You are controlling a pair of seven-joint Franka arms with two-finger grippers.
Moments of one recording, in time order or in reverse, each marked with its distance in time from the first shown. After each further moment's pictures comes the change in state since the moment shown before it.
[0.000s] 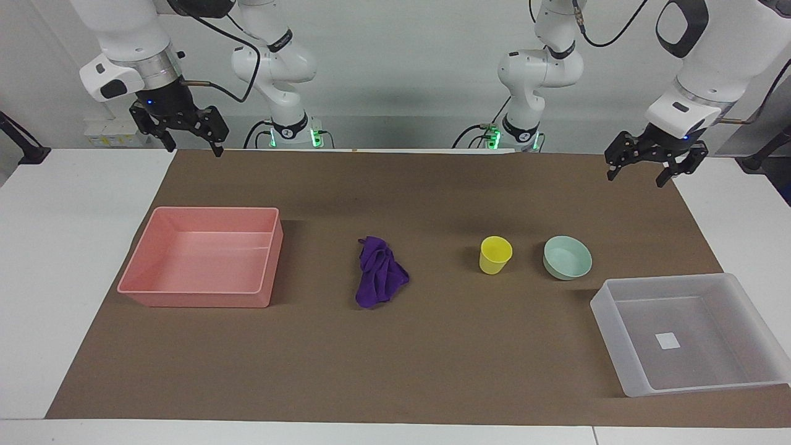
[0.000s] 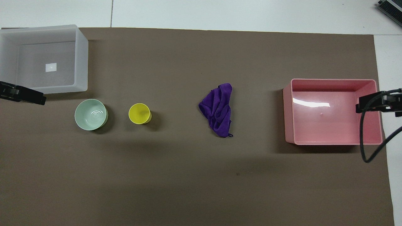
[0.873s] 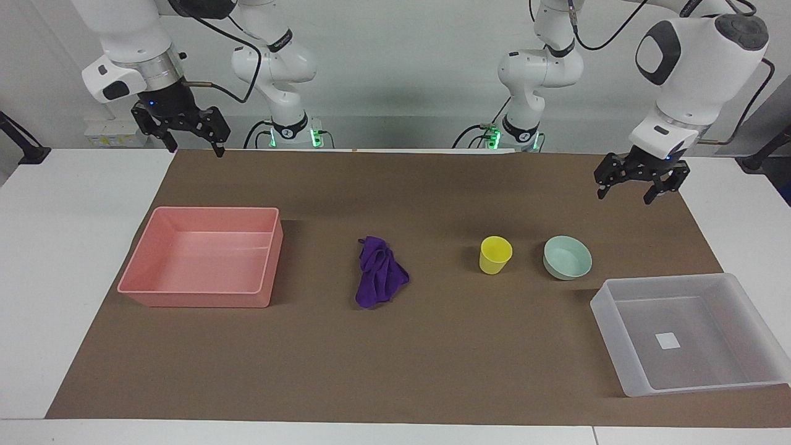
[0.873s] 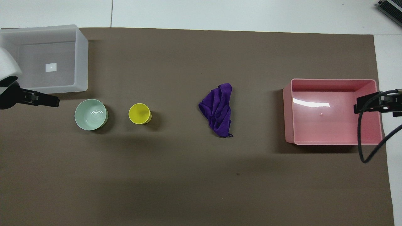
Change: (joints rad) left arm 0.001 -0.051 0.001 -0.262 0.000 0.279 -0.016; right arm 0.001 -0.001 0.017 -0.020 0.001 0.024 0.000
